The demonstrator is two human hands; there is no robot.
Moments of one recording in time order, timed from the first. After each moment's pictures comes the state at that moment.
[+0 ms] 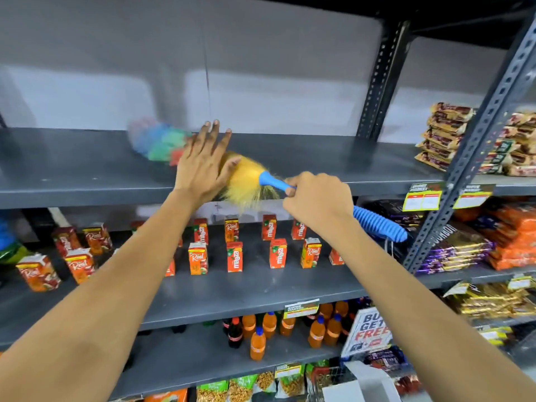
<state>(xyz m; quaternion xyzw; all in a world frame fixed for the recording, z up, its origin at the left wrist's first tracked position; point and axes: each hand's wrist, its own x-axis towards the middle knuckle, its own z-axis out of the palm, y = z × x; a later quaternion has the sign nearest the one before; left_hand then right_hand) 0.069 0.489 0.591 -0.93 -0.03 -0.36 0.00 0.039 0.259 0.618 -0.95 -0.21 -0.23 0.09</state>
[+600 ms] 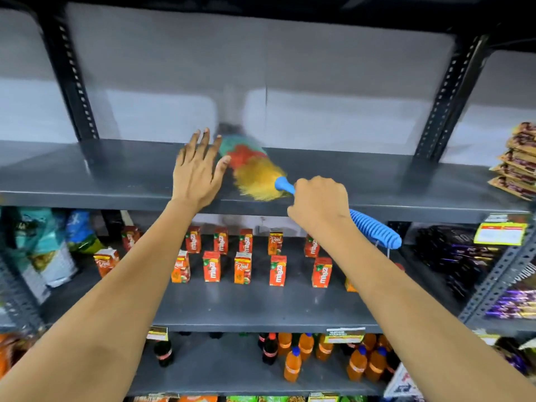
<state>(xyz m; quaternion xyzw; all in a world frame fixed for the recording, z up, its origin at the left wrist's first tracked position) 0.014 0.580 0.599 -0.91 -0.14 -0.39 -0.02 0.040 0.344 0.626 -0.92 -0.30 -0.25 0.03</state>
